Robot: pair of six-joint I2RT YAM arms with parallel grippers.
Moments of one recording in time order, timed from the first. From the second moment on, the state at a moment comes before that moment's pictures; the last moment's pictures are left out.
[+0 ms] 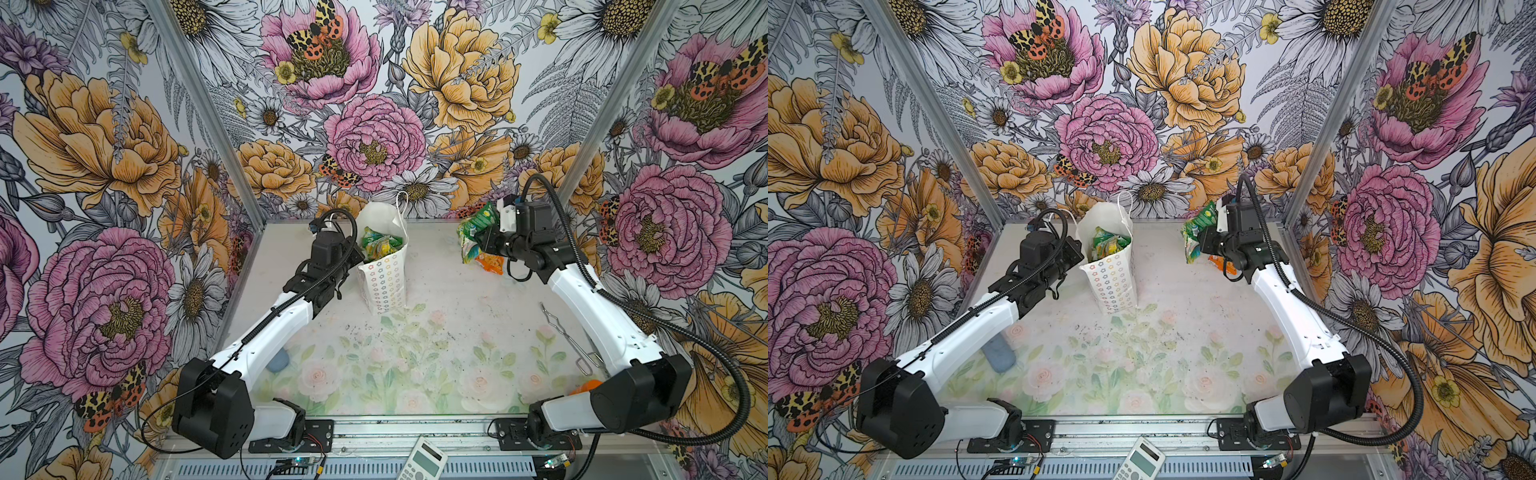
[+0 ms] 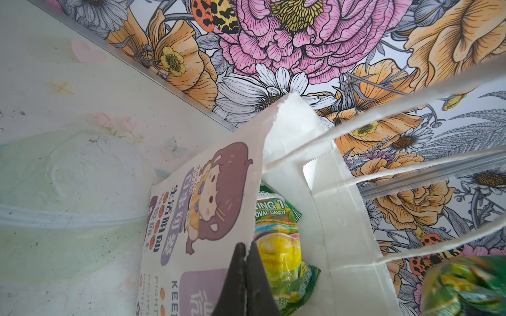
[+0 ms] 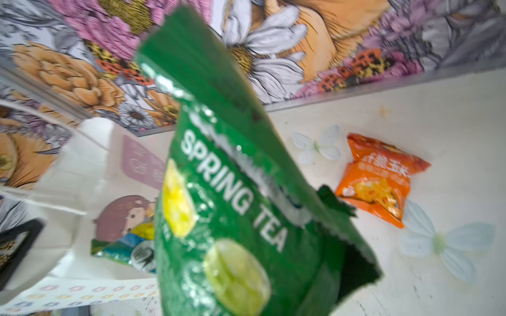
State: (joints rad) left arm -0.40 1.33 1.05 -0.10 -0.14 -0.82; right arm 0.25 1.40 1.45 -0.61 -0.19 0.34
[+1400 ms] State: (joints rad) left arm -0.39 1.33 1.04 -0.08 -0.12 -0.82; right arm 0.69 1.81 1.90 -0.47 -0.02 -0.04
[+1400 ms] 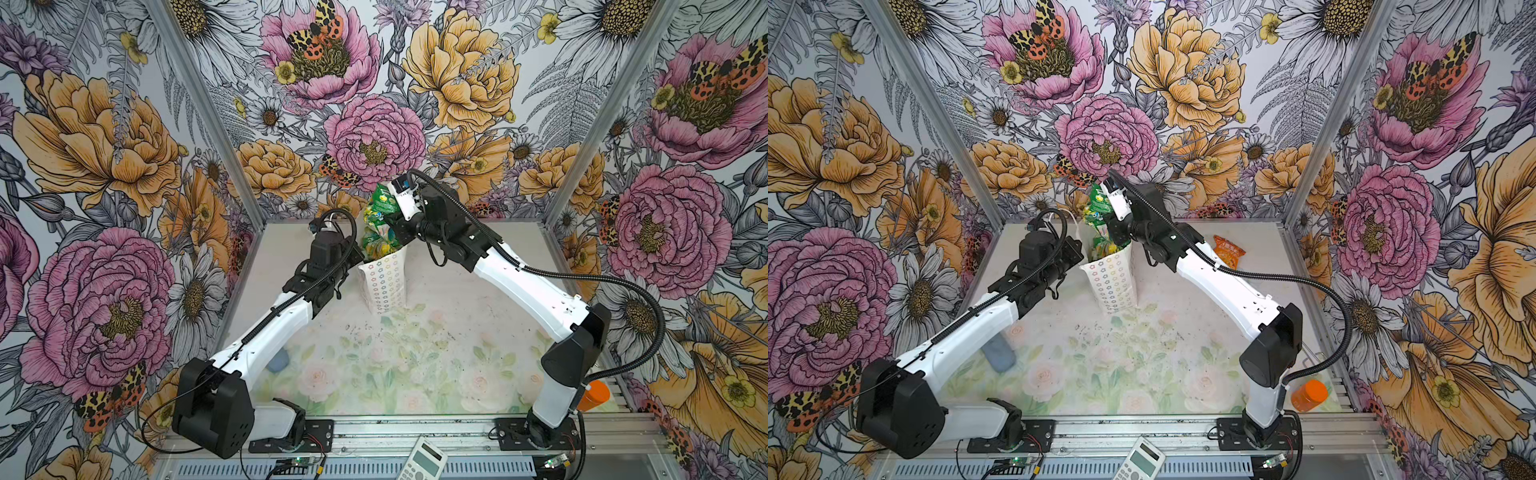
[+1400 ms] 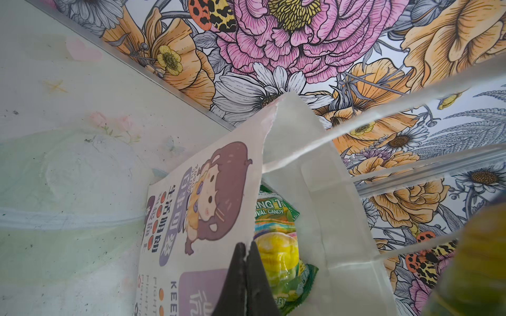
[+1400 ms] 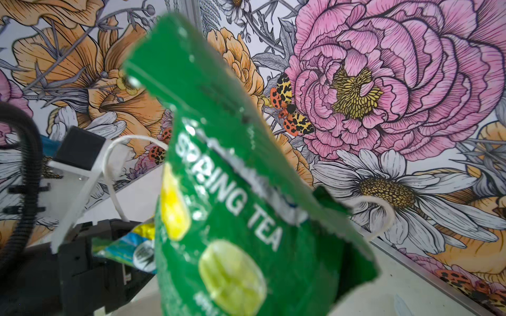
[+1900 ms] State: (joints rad) left arm -0.39 1.33 1.04 -0.08 -0.12 -0.82; right arm 0.73 1.84 1.90 -0.48 0.14 -0.17
